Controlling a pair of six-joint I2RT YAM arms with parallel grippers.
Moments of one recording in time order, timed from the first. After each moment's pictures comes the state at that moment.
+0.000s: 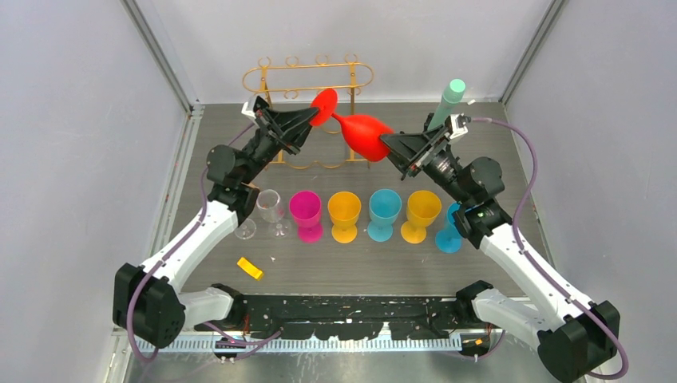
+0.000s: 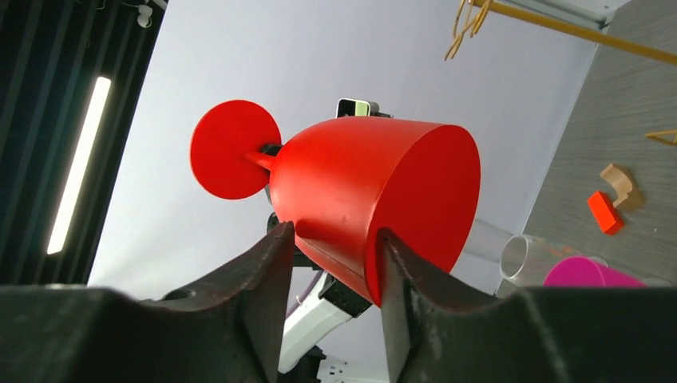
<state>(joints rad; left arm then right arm) -0.42 1.19 0.92 0.82 0.44 -2.05 0.43 0.96 0.78 0.48 -0.36 1.43</state>
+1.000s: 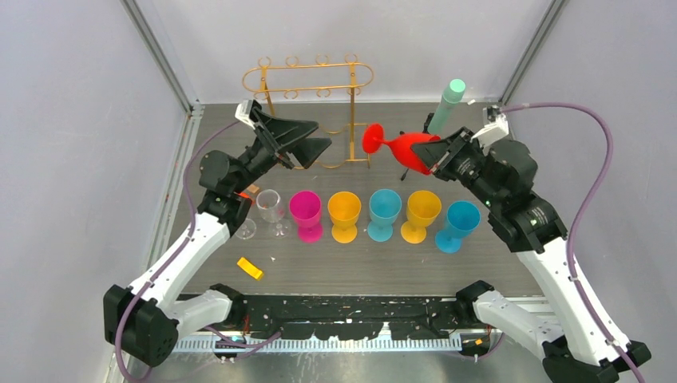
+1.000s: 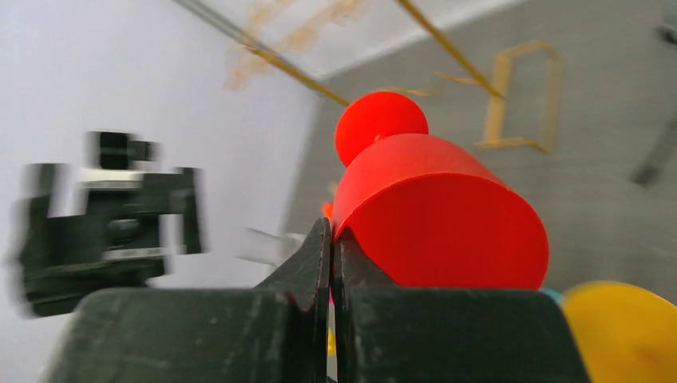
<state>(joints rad) -0.42 1.09 0.88 0.70 0.52 -1.70 0.44 0.87 1.19 -0.38 -0.07 0.85</state>
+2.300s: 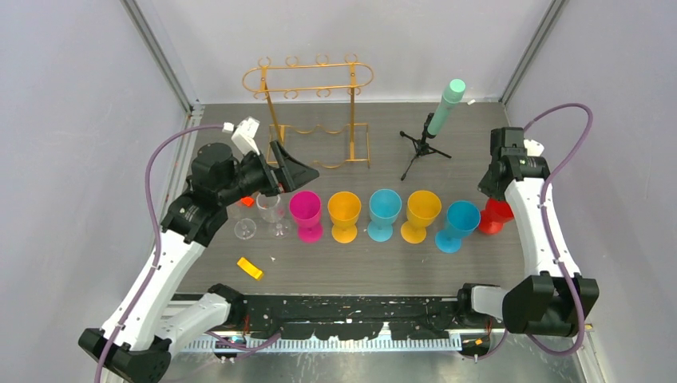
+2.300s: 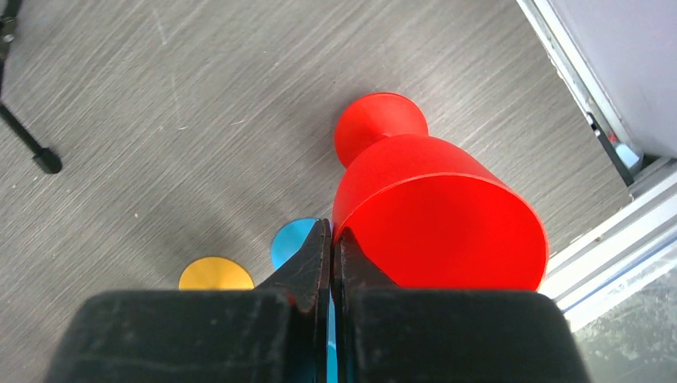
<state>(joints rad) -0.42 0.92 1.10 -0.45 0.40 -0.74 -0.06 1.21 1.18 -1.01 0.38 0.53</state>
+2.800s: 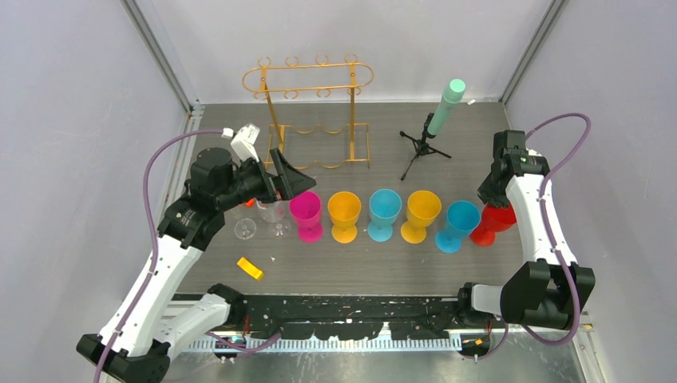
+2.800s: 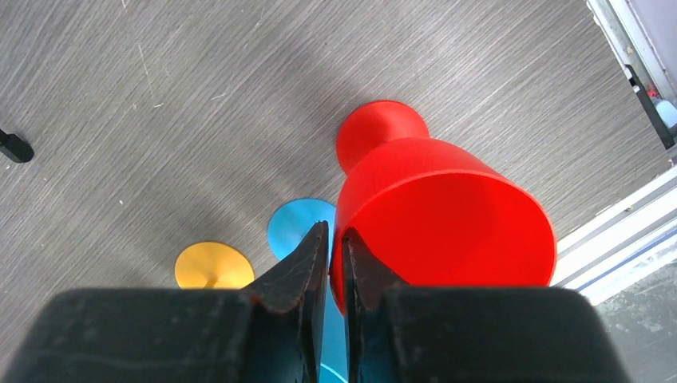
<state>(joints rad) -0.42 0.89 1.09 -0.53 0.39 -0.67 -0.14 1.27 1.16 -1.03 0.28 0.56</state>
